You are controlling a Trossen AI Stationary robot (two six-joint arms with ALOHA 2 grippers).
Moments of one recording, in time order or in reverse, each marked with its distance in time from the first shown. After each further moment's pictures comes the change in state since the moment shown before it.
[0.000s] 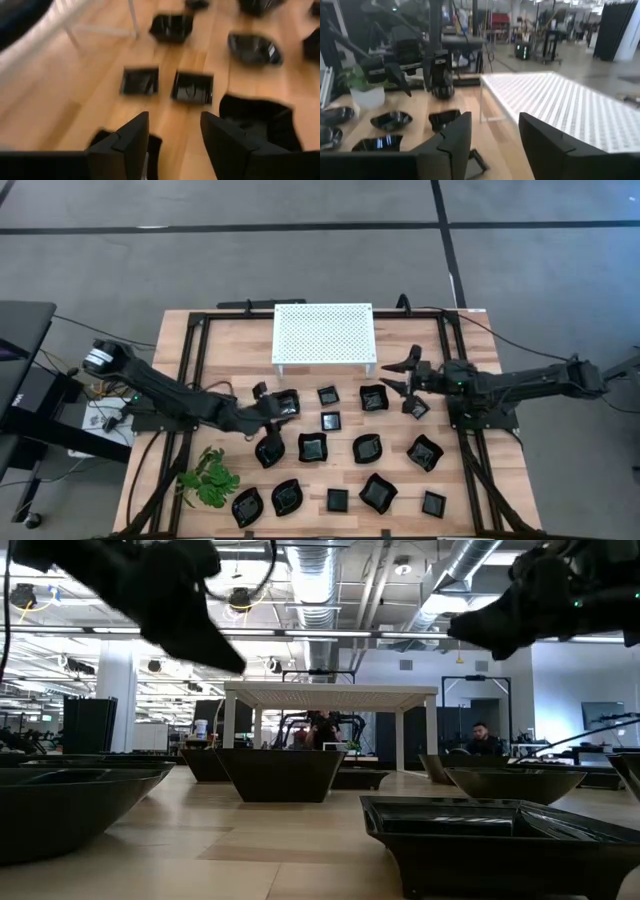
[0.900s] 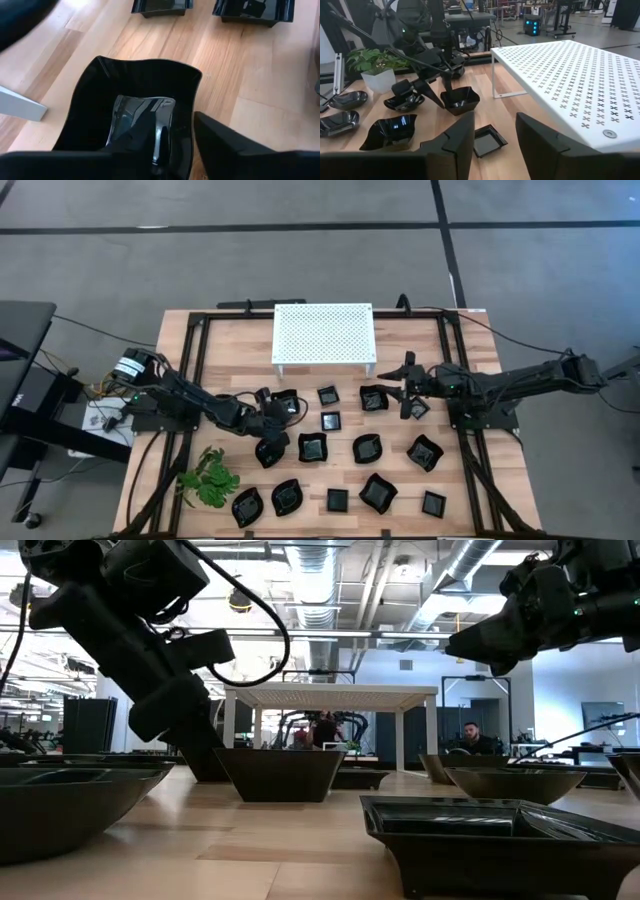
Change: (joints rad) left arm 0.053 0.273 0.000 -0.019 -0.016 -0.091; right arm 0.035 0.076 0.000 -0.007 -0.001 0.072
